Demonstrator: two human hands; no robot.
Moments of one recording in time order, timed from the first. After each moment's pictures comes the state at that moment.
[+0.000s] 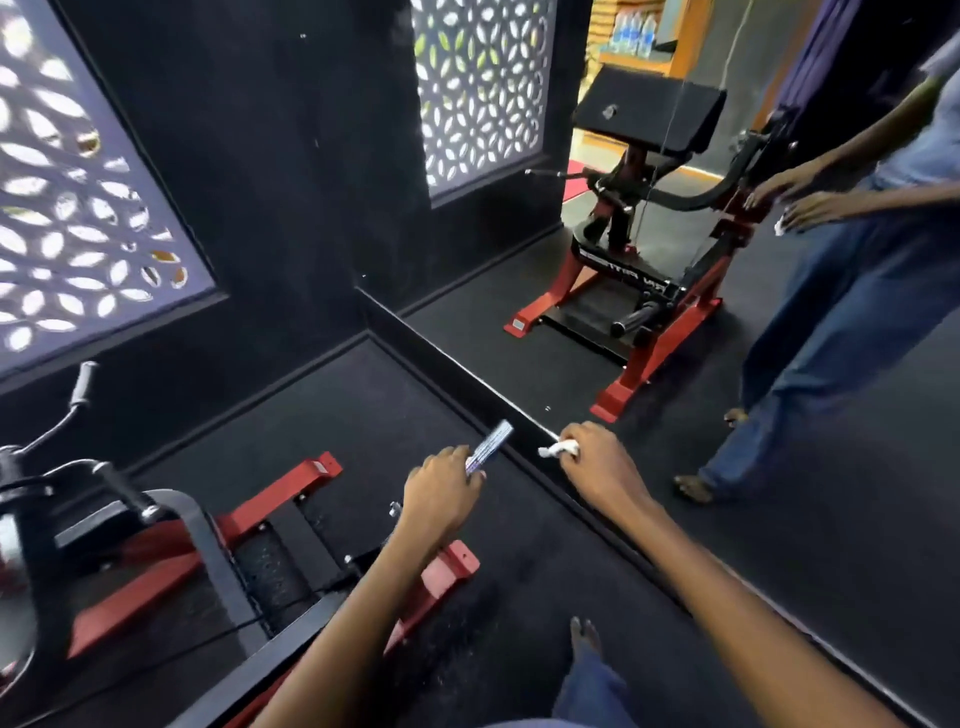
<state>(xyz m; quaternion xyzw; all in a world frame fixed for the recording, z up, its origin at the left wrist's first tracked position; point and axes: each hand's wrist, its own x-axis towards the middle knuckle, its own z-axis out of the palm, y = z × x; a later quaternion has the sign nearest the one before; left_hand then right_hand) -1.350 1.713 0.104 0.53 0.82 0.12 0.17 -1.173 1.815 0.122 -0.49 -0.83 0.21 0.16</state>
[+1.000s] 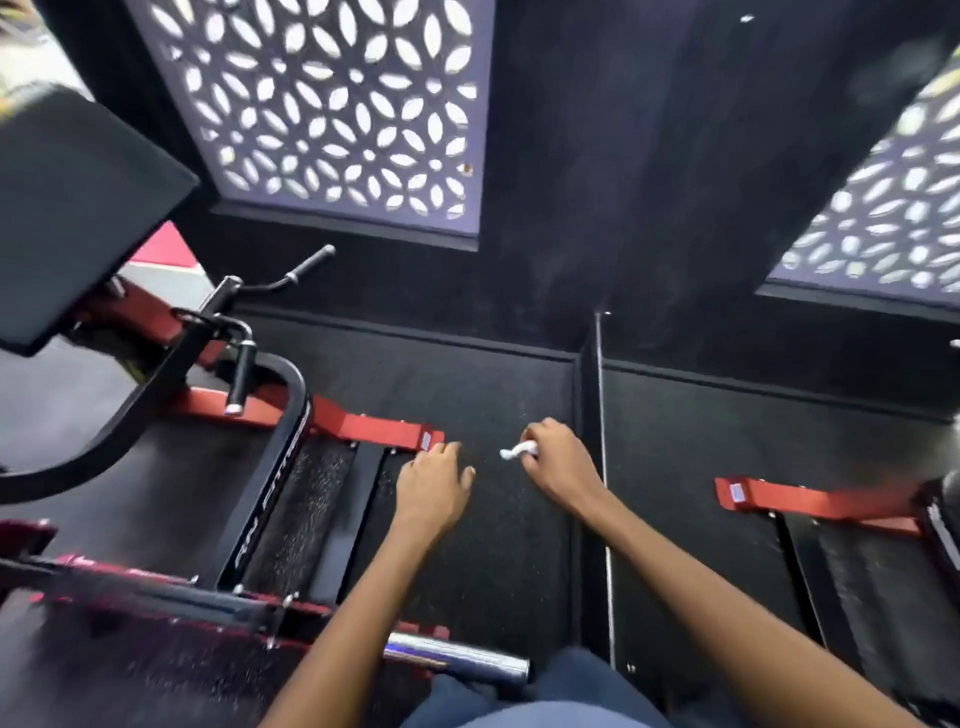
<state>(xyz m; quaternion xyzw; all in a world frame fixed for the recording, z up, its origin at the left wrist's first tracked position) -1.572 1.977 0.072 0.09 0.98 0.16 0.12 -1.562 2.150 0.095 -0.04 -0.97 0.22 -0.04</state>
